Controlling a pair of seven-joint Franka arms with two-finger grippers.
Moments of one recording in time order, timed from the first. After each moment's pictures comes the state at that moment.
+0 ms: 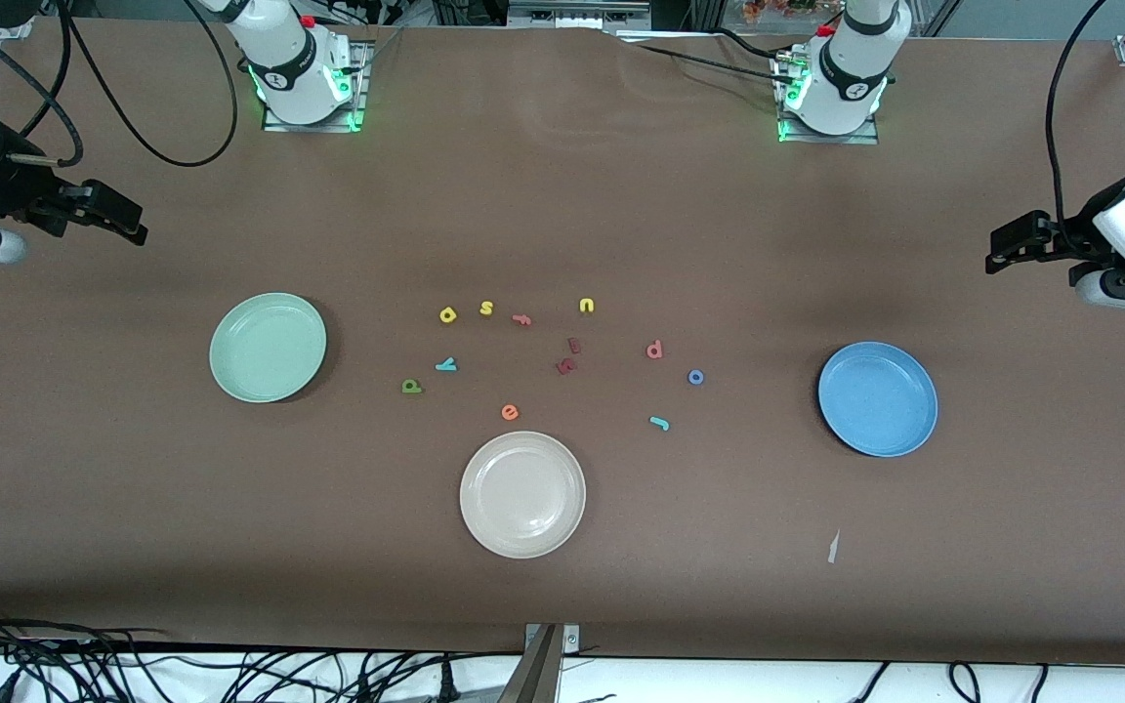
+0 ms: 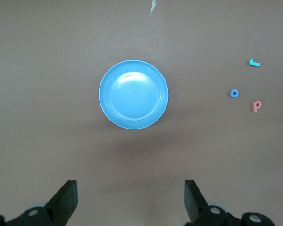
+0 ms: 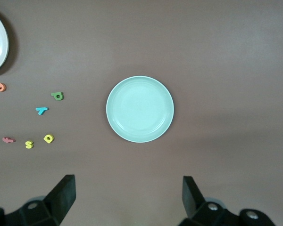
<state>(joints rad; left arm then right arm) 0.07 0.09 -0.06 -1.56 -0.01 1.56 0.14 0.03 -0.03 0.01 -1.69 0.00 1.62 0.14</state>
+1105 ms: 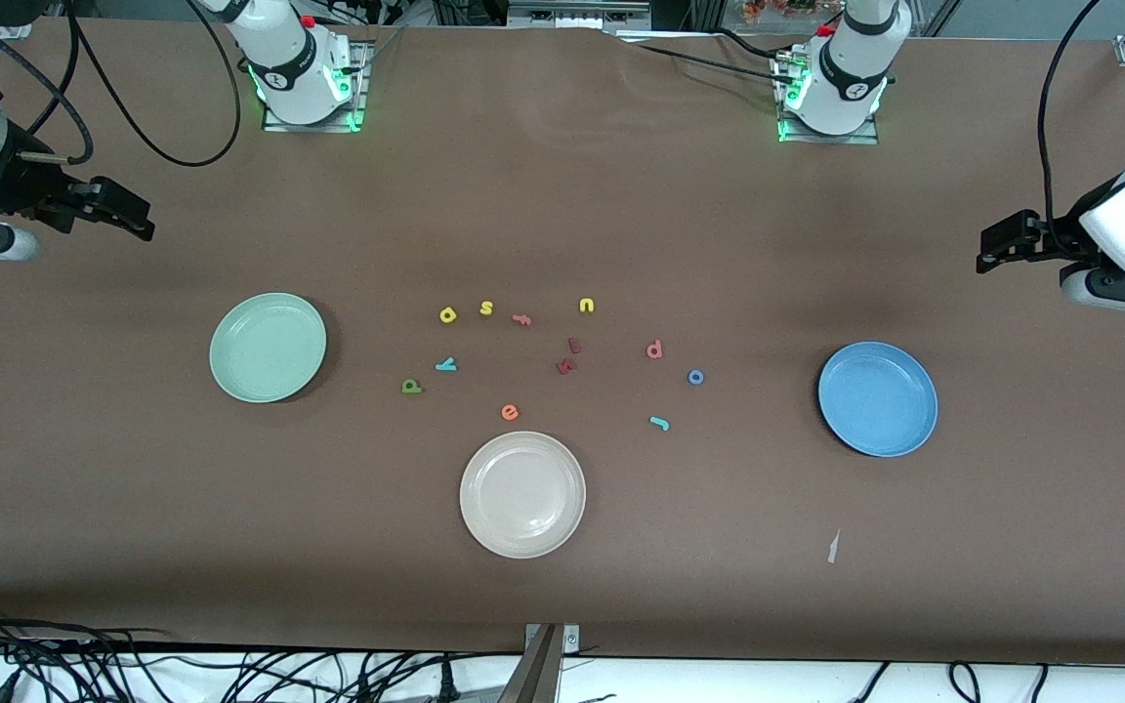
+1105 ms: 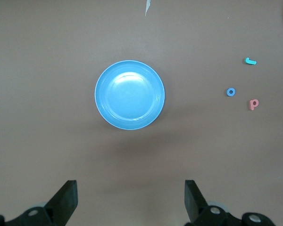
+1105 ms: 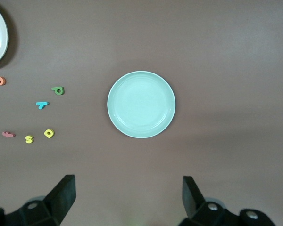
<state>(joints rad) 0.07 0.09 -0.07 -1.56 -0.01 1.56 0.14 0.03 -0.03 0.02 -1.69 0.00 1.60 0.14</state>
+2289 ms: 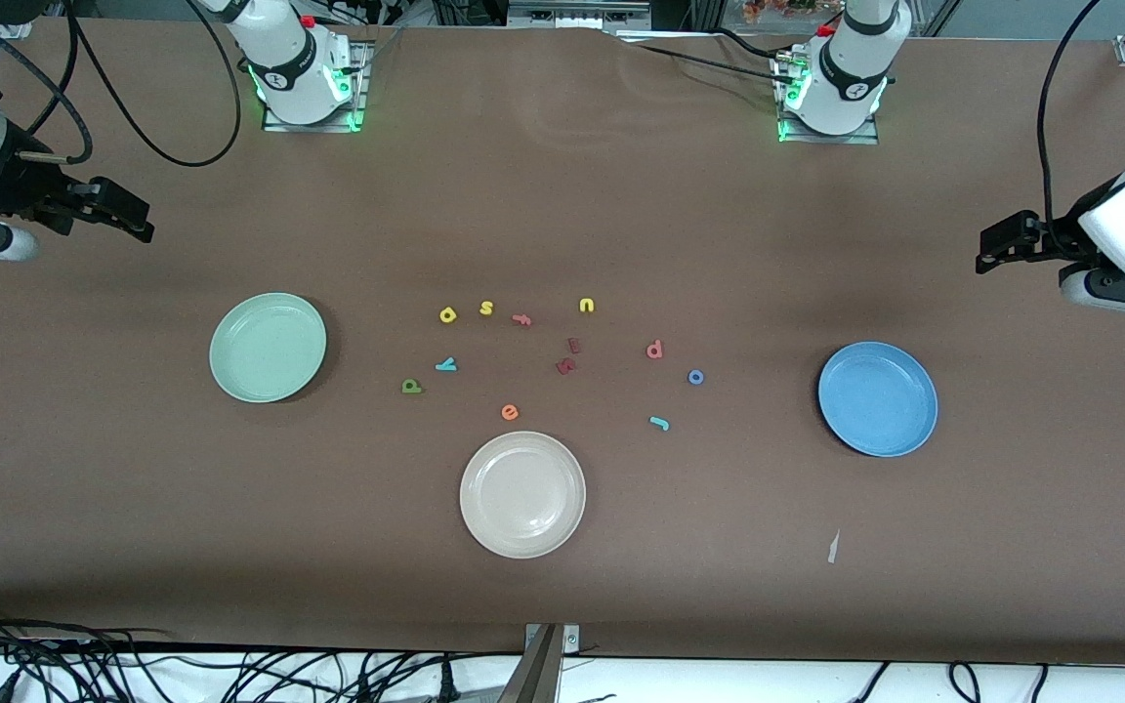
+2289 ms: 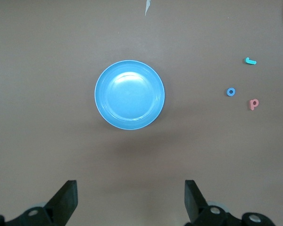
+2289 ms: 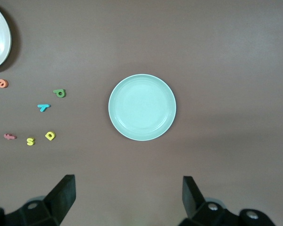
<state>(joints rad) 0.07 0.09 -0.07 -1.56 -0.01 1.56 0.14 0.03 -0.03 0.02 -1.69 0.00 1.61 0.14</state>
